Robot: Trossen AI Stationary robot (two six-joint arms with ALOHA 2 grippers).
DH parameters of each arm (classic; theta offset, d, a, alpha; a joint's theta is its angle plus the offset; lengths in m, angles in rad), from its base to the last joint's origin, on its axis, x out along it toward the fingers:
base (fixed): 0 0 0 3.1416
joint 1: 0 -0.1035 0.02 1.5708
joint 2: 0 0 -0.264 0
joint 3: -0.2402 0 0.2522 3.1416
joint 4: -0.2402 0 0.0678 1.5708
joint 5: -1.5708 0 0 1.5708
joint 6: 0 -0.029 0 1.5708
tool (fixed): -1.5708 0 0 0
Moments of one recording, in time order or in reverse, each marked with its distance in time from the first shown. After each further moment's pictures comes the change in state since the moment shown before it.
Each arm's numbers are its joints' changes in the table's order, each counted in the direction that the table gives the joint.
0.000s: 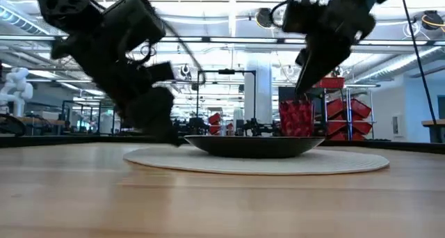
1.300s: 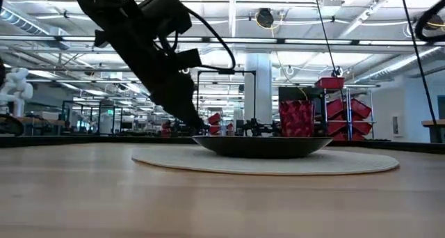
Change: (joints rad) left arm -0.130 0.012 -0.130 -0.122 0.169 -0.327; right arm -0.644 -0.138 0.246 -0.370 -0.368 -1.449
